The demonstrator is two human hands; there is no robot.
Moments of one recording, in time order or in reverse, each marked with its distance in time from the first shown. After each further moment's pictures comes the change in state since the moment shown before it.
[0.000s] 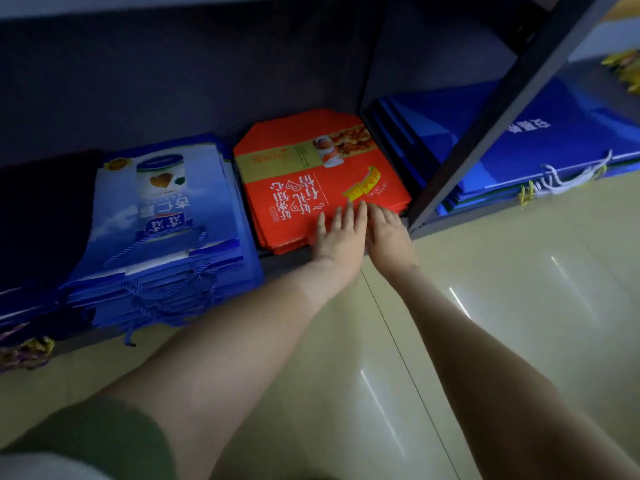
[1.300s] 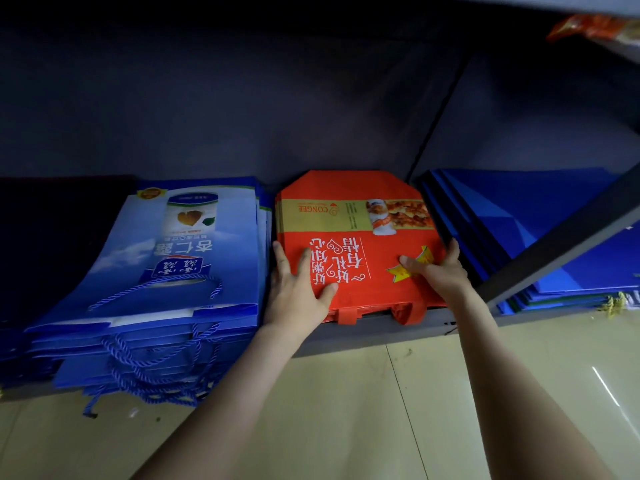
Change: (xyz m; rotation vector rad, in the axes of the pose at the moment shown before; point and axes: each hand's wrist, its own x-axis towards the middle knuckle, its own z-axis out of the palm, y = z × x) left_hand 0.027 -0.111 0.042 -0.577 0.268 -0.478; right_hand 0.118 0.046 0.012 0.403 -0.198 0.555
